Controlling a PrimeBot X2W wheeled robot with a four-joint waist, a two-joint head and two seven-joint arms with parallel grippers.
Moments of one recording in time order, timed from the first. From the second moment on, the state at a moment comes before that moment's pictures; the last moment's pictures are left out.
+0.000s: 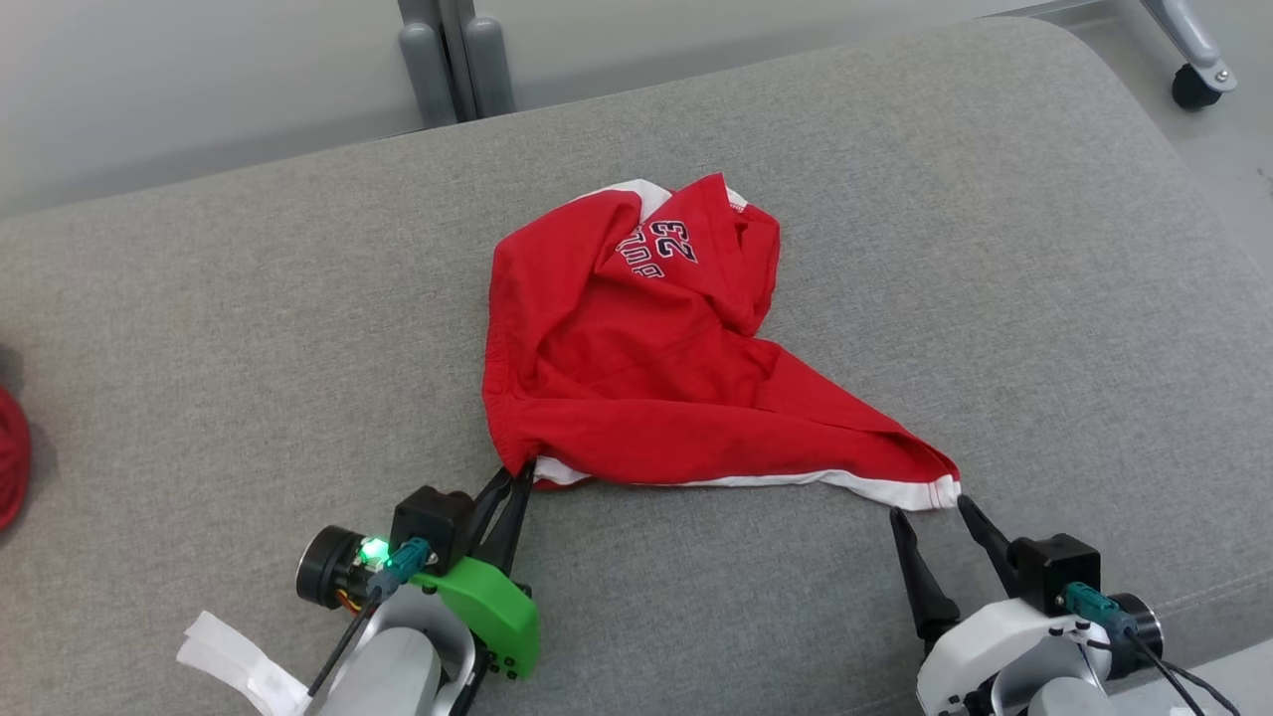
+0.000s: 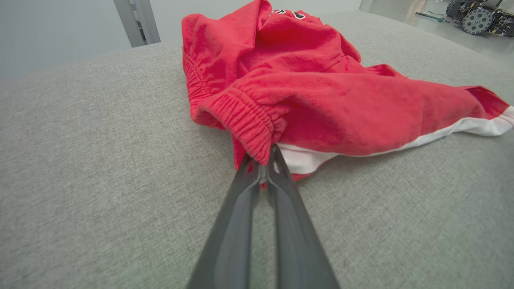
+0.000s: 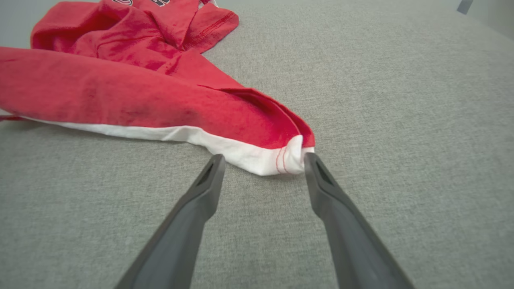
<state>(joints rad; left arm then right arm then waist) -0.33 0.08 -0.42 0.63 -0.23 -0.13 -0.26 -0.09 -0.08 0.11 0.47 0.16 0.13 -0.26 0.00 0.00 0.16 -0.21</state>
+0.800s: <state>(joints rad) -0.33 0.09 -0.44 0.63 -0.24 -0.13 -0.26 -0.20 -0.14 0.21 0.63 0.28 0.13 -0.26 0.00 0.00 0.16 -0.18</state>
